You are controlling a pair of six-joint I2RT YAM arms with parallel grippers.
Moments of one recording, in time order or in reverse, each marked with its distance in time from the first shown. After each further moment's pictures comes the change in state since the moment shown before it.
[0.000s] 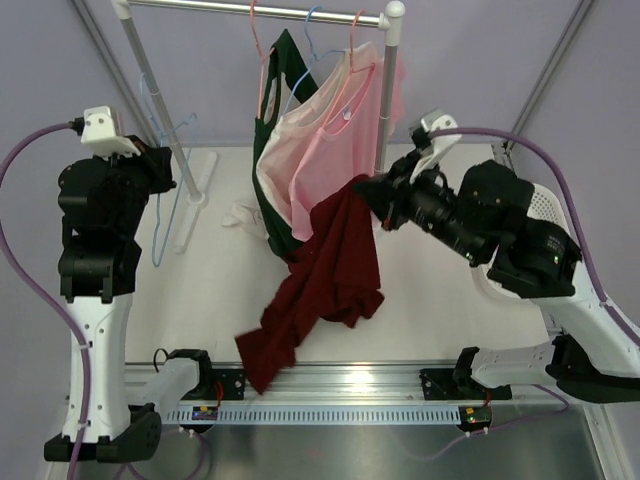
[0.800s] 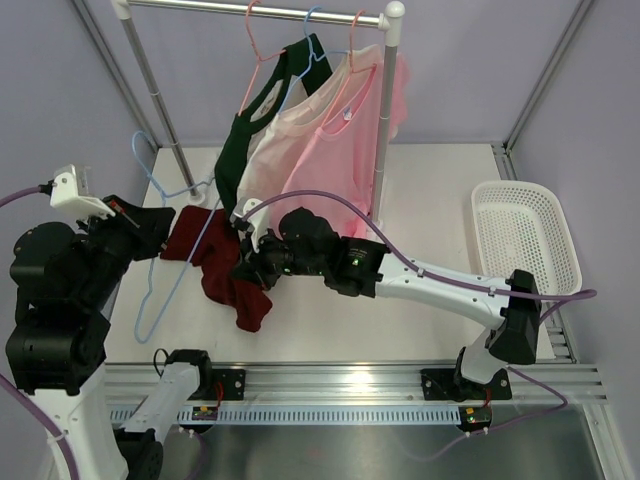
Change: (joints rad) left arm 0.000 -0.137 0.183 -0.443 0.125 -0.227; right arm 0.060 0.441 -0.247 0.488 -0.449 -0.029
